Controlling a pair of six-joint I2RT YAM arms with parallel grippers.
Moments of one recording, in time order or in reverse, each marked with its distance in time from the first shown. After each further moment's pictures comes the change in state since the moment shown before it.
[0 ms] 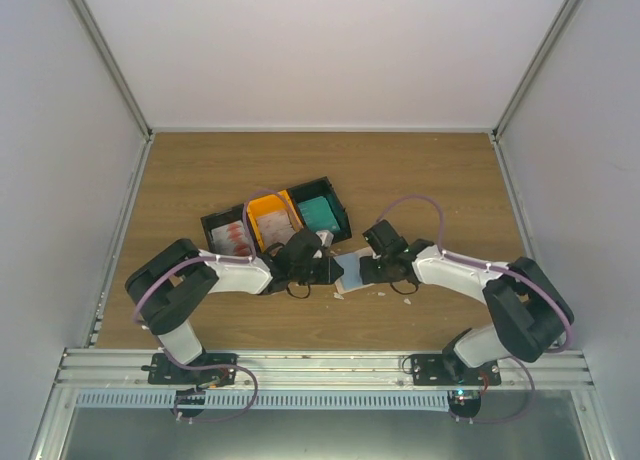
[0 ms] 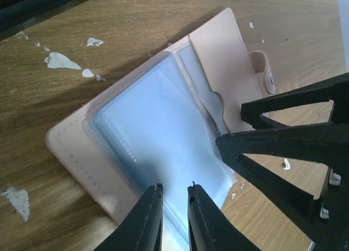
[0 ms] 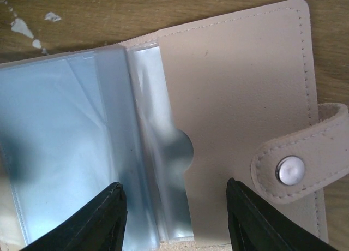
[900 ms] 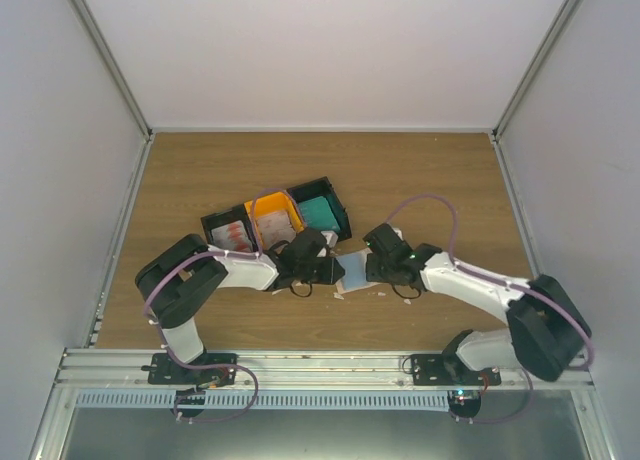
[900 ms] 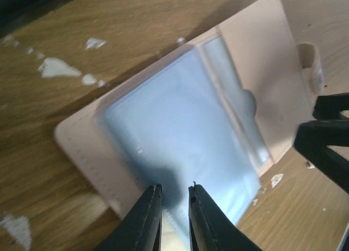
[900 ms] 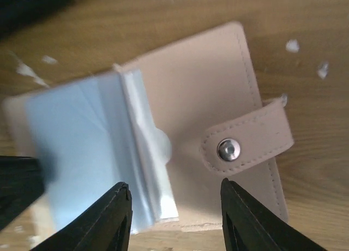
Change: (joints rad) left arm 0.000 0.062 0.037 -0.027 -0.005 0.054; right arm 0.066 -0.079 -0.003 -0.081 0.168 0.186
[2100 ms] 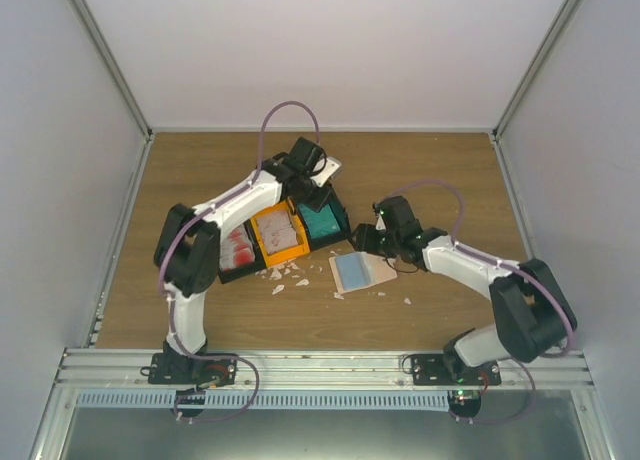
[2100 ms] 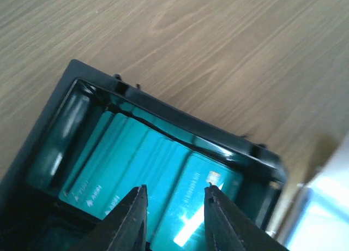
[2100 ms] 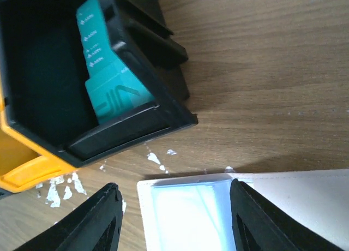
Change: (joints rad) left arm 0.254 0.168 0.819 -0.795 -0.097 0.805; right arm -0.189 0.043 0.060 0.312 -0.367 -0.027
